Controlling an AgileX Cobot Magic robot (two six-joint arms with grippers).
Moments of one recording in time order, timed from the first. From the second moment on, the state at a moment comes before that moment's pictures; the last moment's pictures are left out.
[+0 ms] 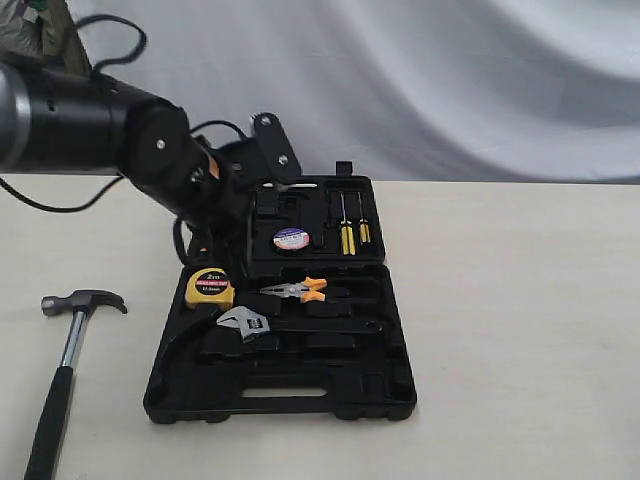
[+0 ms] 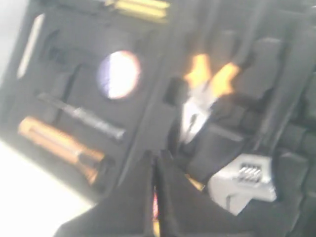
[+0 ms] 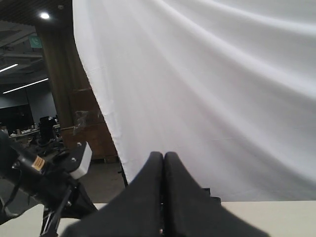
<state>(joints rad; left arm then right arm) -0.39 1.82 -1.31 0.03 0.49 0.69 0.71 0.16 0.00 0.55 -0.41 -0.32</state>
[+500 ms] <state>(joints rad) -0.16 1.73 -1.24 0.03 0.80 0.57 0.71 0.16 0.00 0.55 -0.41 -0.32</state>
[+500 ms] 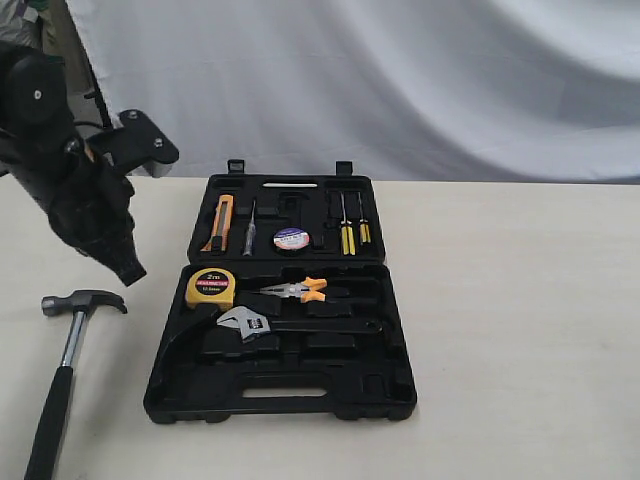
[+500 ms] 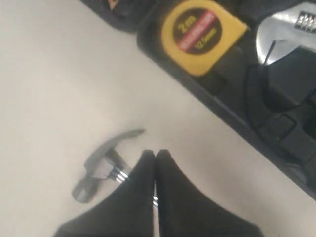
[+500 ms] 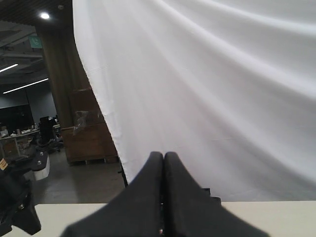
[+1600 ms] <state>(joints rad) -0.12 1.74 -0.93 0.41 0.61 1.04 0.71 0.16 0.00 0.55 -0.41 -0.32</state>
